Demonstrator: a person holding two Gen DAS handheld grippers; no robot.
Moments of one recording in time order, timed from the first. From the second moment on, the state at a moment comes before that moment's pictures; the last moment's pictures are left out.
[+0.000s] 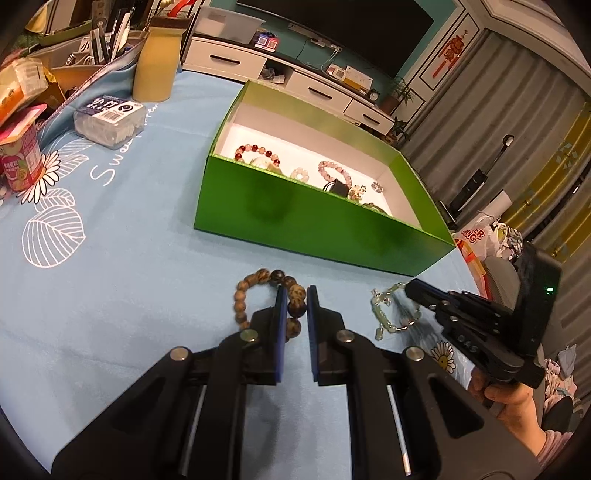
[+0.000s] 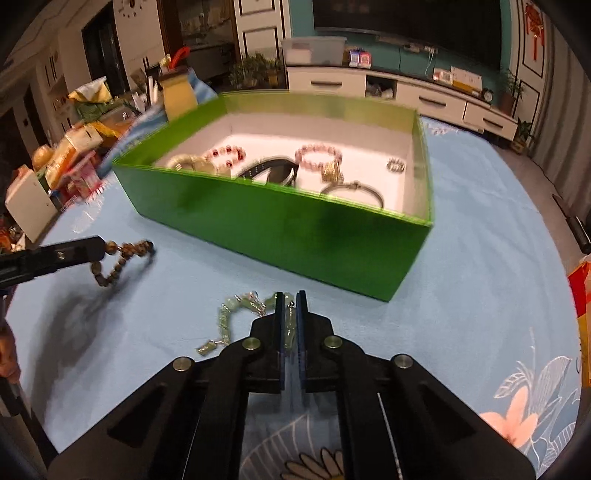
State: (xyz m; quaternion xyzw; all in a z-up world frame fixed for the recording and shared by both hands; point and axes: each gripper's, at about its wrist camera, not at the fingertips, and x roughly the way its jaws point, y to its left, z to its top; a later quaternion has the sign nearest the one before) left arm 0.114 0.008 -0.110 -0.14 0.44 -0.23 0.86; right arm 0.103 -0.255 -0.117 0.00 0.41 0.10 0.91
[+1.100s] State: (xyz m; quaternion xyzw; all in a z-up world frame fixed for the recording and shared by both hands) left arm 0.085 0.020 -0.054 -0.15 0.39 -0.25 0.87; right arm 0.053 -0.260 -0.035 0.02 0.31 0.11 0.94
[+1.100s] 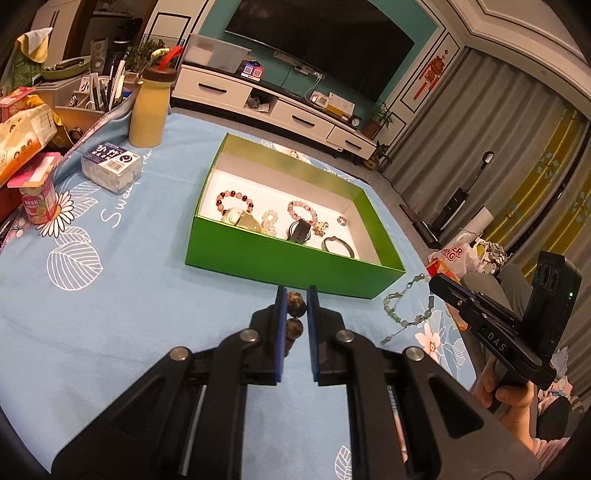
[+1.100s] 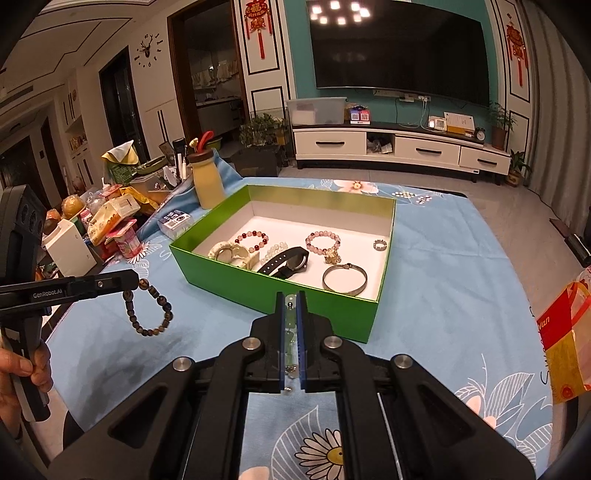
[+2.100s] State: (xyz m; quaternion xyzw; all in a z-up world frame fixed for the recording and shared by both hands) left arm 0.091 0.024 -0.026 -0.15 0.36 -0.26 0.88; right arm 0.051 -0.254 -0.012 0.02 0.28 0.12 0.95
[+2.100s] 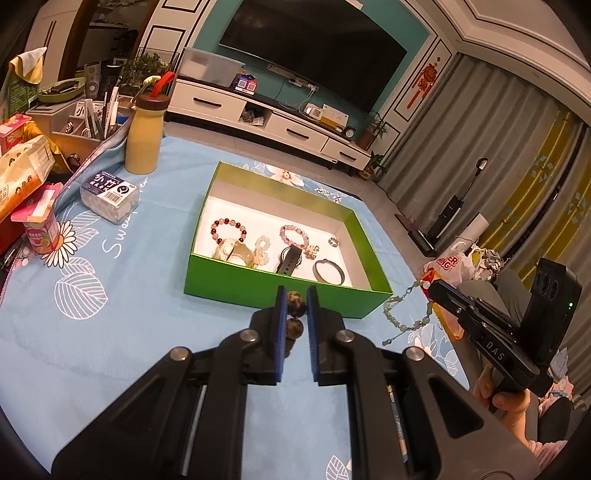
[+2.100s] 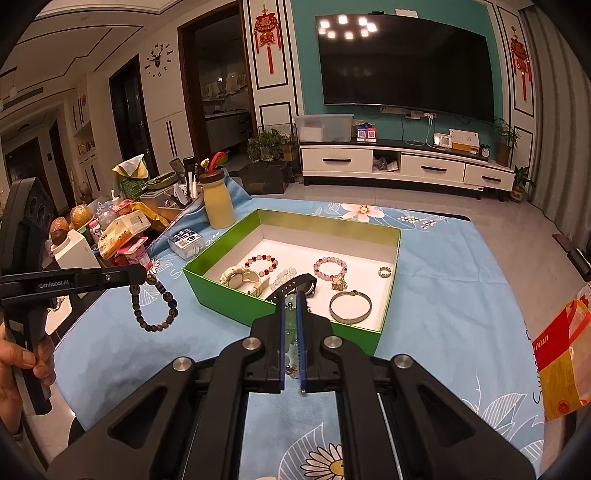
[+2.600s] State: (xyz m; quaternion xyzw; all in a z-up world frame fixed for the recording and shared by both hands) left arm 0.106 0.015 -0.014 -0.15 0.36 -0.27 0.88; right arm 0.059 -0.255 -0.005 0.02 0.27 0.13 0.95
